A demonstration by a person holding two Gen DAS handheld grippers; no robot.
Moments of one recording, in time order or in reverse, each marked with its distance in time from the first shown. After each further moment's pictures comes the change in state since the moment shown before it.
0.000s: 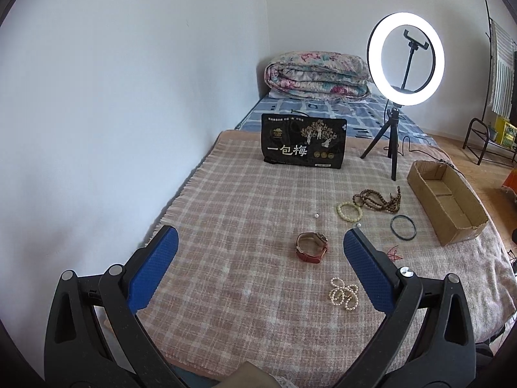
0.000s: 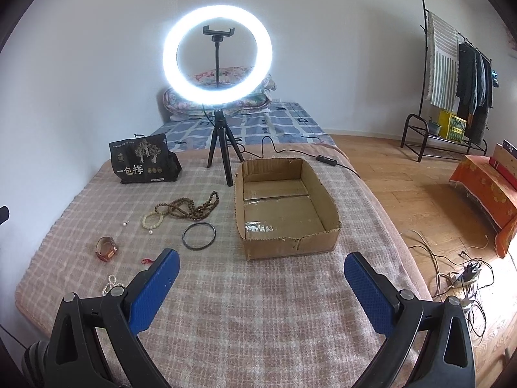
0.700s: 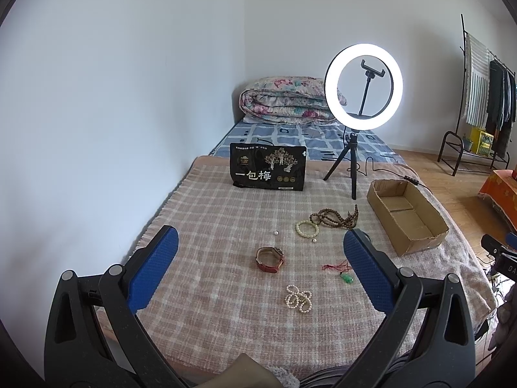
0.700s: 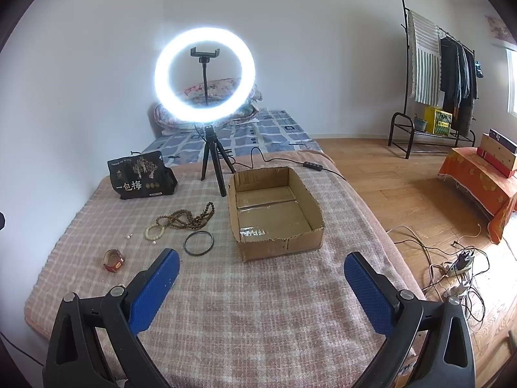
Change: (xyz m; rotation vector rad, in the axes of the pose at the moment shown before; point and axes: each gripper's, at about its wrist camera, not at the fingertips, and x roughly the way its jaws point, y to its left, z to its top) left arm -0.082 -0.041 0.011 0.013 -0.112 -0.093; right arm -0.047 -0.004 0.001 0.072 -0.023 -0.064
